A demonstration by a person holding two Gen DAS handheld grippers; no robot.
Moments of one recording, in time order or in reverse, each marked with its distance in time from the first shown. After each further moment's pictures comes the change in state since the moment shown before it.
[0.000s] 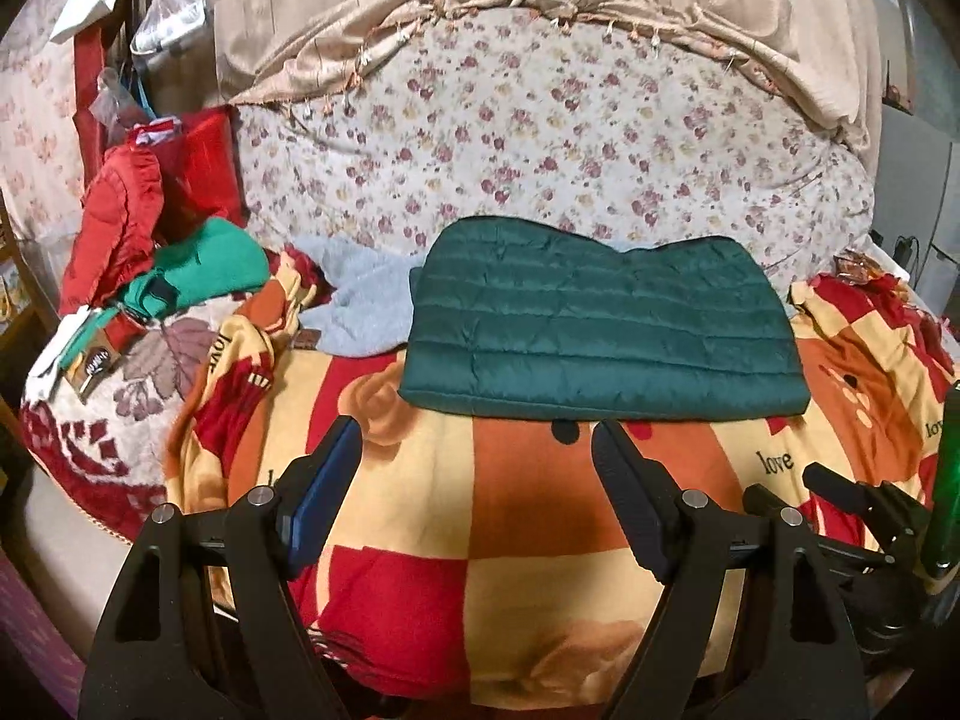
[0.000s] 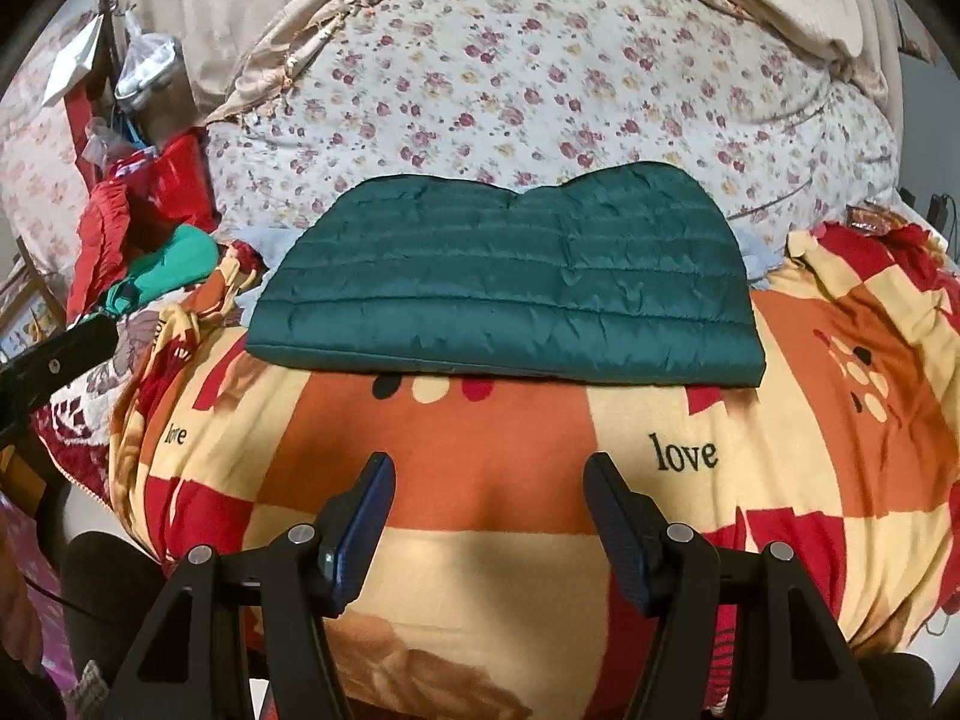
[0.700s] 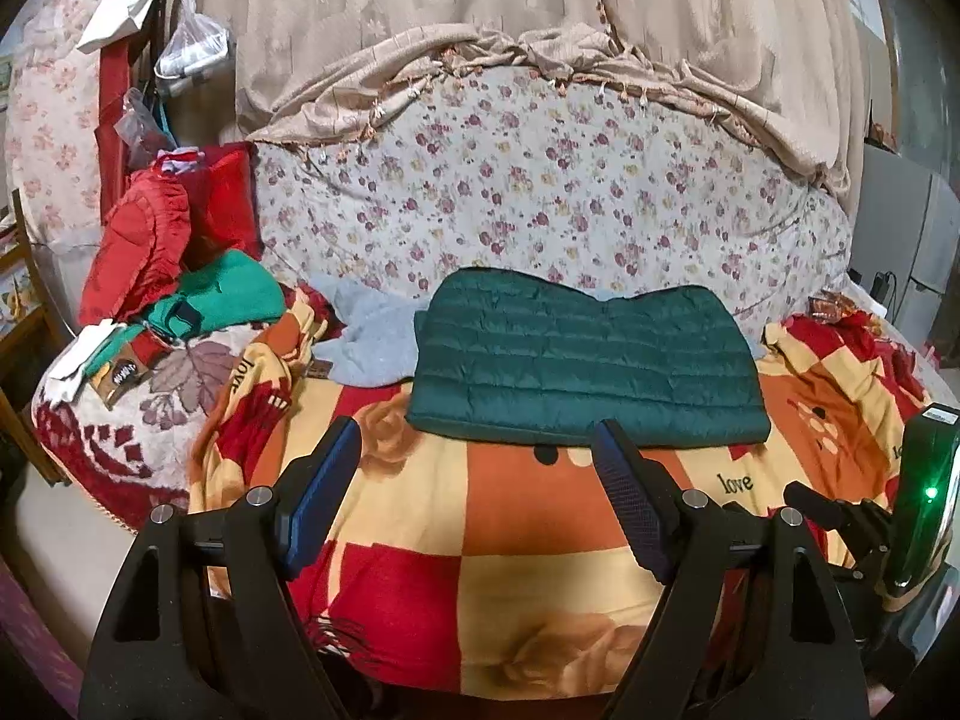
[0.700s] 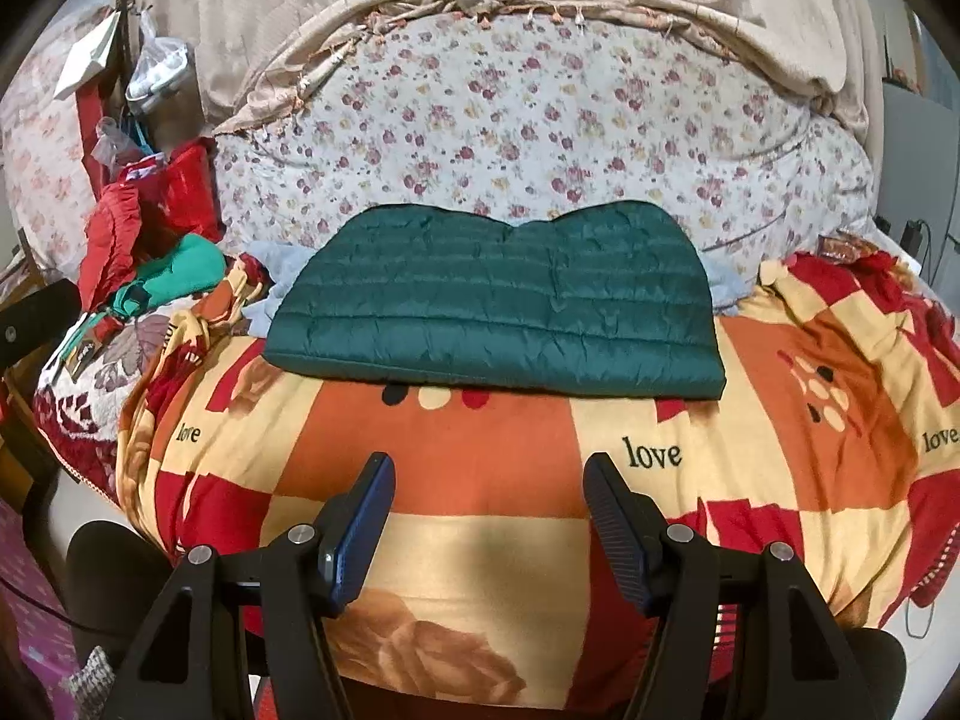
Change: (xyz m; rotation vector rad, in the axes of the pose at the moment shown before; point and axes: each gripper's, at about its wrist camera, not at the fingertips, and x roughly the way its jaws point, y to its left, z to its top) left arm -0.064 0.007 -0.003 -0.032 -0.110 -0.020; right arm -0.043 0.014 -0.006 -0.031 -0.062 -0.047
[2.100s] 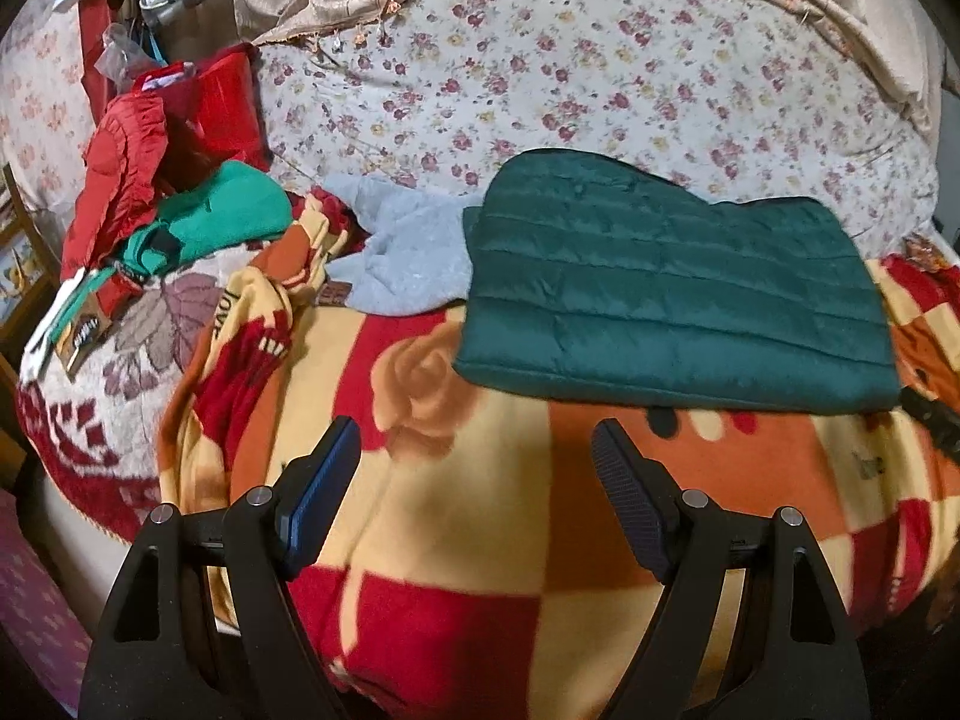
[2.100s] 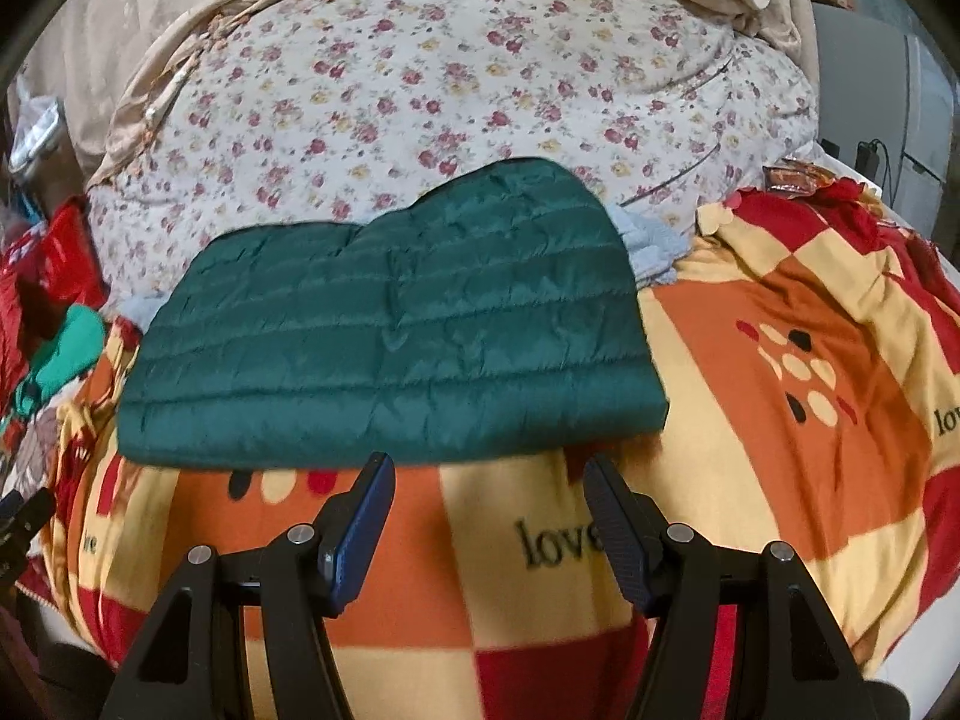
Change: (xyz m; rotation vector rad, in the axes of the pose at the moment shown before) left arm 0.157 0.030 -0.017 0.017 0.229 0.132; right arm 0.103 -0.100 0.050 0.204 0.054 -0.141
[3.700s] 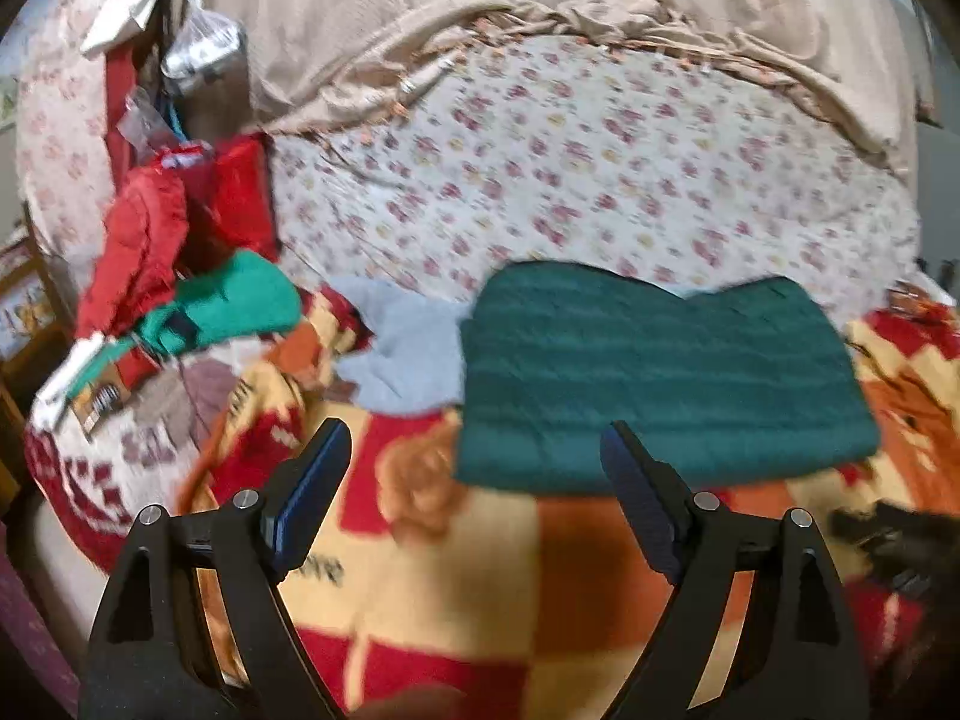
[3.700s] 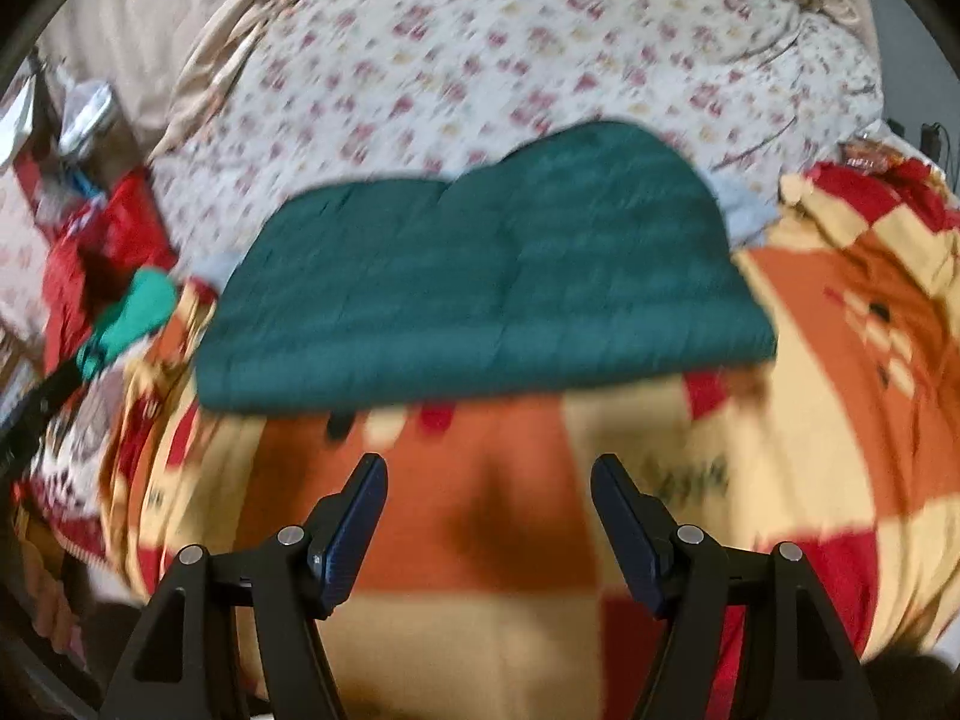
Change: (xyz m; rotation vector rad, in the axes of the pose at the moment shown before) left arm -0.041 0.004 0.006 -0.011 -0.212 -0.038; right arm -0.019 0.053 -0.049 -0.054 0.125 0.197
